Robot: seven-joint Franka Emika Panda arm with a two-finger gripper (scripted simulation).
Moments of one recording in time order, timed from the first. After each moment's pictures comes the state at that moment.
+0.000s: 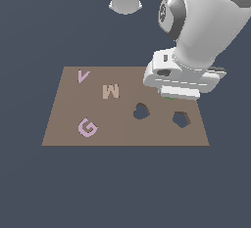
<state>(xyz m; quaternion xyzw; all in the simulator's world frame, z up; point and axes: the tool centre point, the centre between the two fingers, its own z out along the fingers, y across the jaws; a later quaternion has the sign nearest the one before) -0.026 0.156 0.033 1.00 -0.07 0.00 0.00</state>
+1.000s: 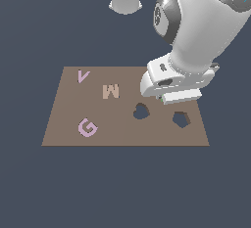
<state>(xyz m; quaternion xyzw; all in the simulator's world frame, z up) -0.014 0.144 0.034 1.00 0.09 0.00 0.00</state>
